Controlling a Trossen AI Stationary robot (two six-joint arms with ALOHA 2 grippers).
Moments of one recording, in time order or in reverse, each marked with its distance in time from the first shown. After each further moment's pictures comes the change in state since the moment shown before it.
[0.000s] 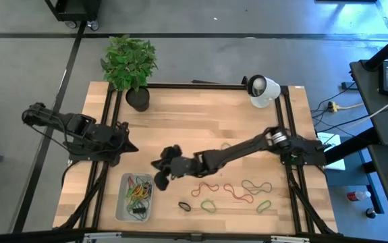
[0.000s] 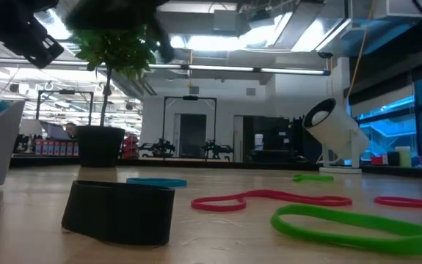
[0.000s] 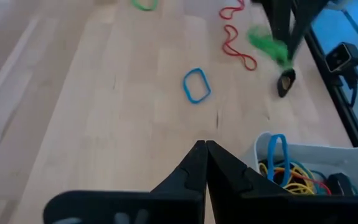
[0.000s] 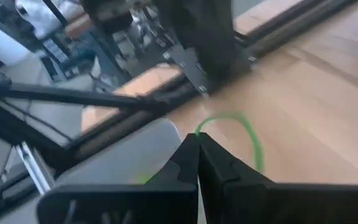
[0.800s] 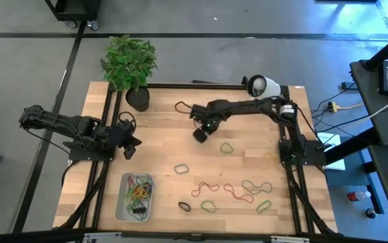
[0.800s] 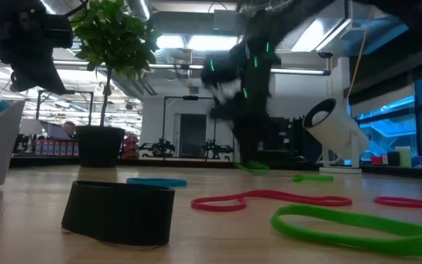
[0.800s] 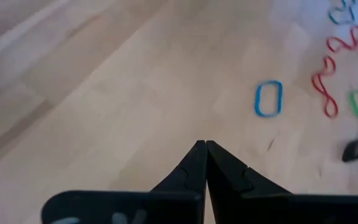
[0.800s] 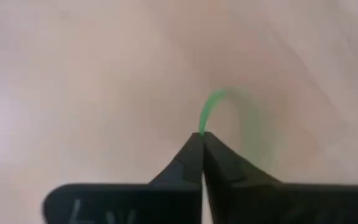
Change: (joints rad) left arm 0.109 0.095 -0.051 -0.013 -0.127 -0.466; right arm -0.513 -0.158 -0.298 -0.862 -0.402 -0.127
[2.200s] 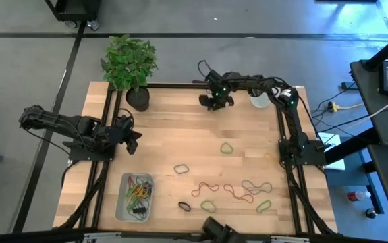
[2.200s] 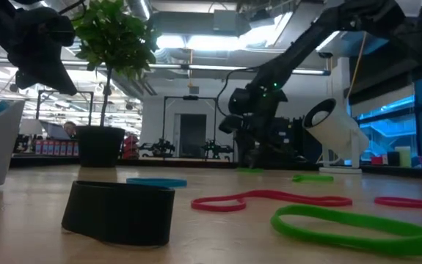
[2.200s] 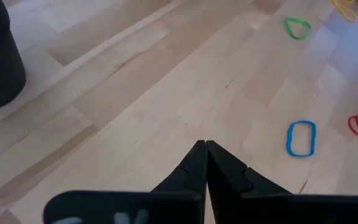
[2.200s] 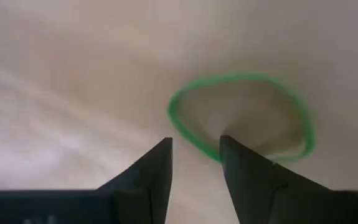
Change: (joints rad) left arm 0.000 0.000 0.000 -0.005 -0.184 -0.041; right arm -0.395 0.127 0.018 0.091 -0.370 0.179
